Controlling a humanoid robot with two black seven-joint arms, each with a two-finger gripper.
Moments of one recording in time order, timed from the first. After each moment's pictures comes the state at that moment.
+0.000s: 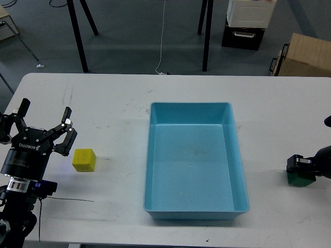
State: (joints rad) left arm 0.17 0.08 -1.50 -1.56 -0.25 -0.49 0.17; right arm 1.04 -1.02 -0.08 1.51 -0.83 0.44 -0.38
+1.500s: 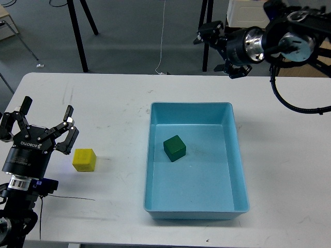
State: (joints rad) left arm 0.15 0.08 -1.50 -1.56 -0.25 -0.49 0.18; right arm 1.51 -0.43 -0.08 0.92 0.00 0.25 -0.37
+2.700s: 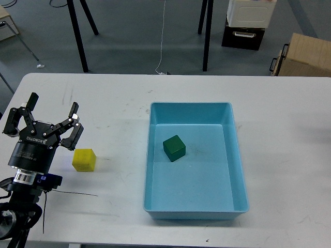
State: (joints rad) left arm 0.11 0.08 -1.48 -1.51 -0.25 -0.49 0.17; right arm 0.13 -0.55 1.46 1.13 0.39 0.49 -0.01
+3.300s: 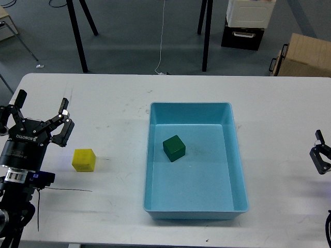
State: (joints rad) left arm 0.11 0.09 -1.61 -1.53 -0.26 -0.49 0.17; right arm -0.34 -0.27 1.59 1.45 0.28 0.49 -0.01
